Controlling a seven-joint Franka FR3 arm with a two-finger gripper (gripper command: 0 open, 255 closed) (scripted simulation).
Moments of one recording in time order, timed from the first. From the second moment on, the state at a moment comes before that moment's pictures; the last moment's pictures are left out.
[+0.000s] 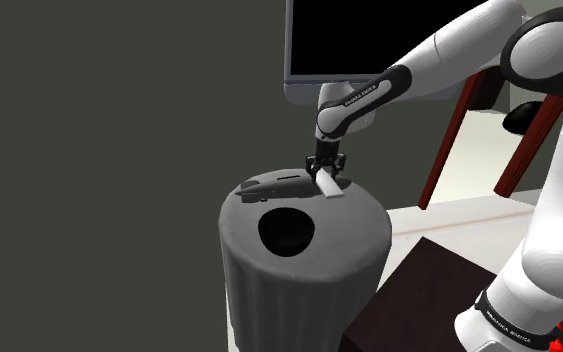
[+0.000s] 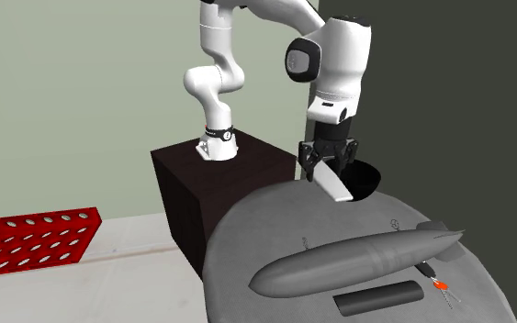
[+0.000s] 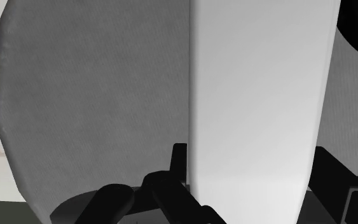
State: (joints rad) arm -0.09 0.22 0.01 -2.06 0.00 2.27 0.44
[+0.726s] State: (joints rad) arm 0.06 0.18 0.10 -2.10 -0.02 2.27 0.69
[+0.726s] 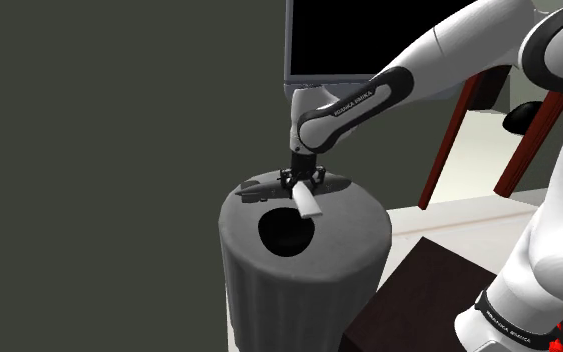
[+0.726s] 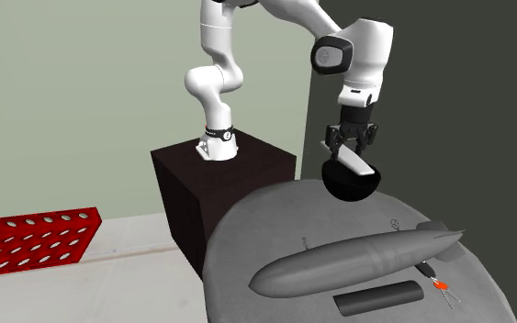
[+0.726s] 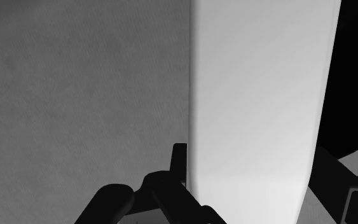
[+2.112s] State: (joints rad) arm 0.14 0.32 0.14 -2.11 -0.06 2.42 0.84
